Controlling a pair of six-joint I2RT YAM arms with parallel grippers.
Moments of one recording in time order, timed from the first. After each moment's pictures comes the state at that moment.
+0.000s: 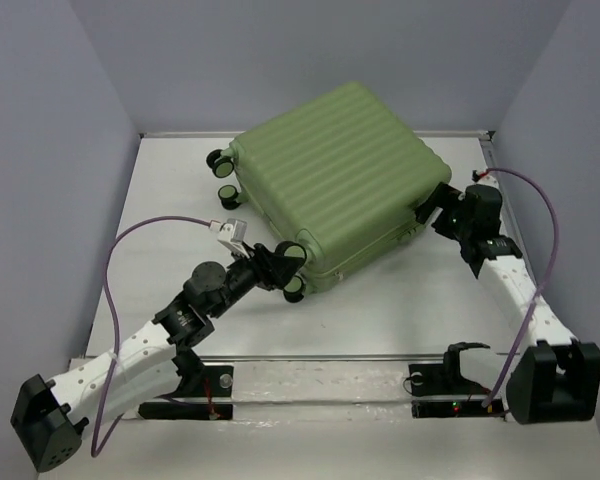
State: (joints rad) left arm -0.80 0.69 0.39 0.25 -0.05 -0.73; right arm 0.04 1.02 0.78 -0.25 0.06 0.51
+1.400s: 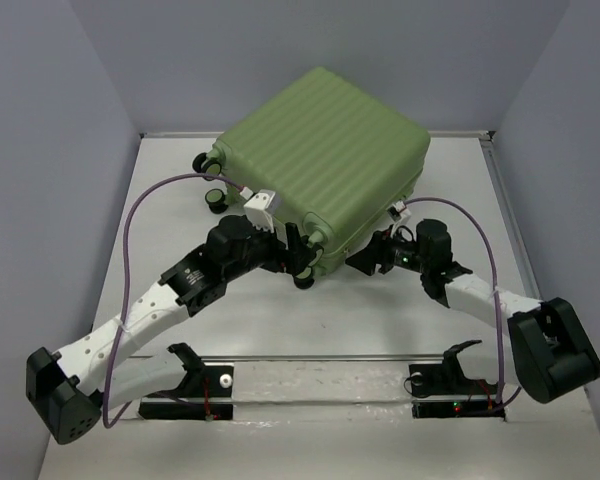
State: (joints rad) left arm -0.78 0.91 0.80 -0.24 0.02 -0.53; right arm 0.36 1.20 0.44 0.43 -0.63 0.46
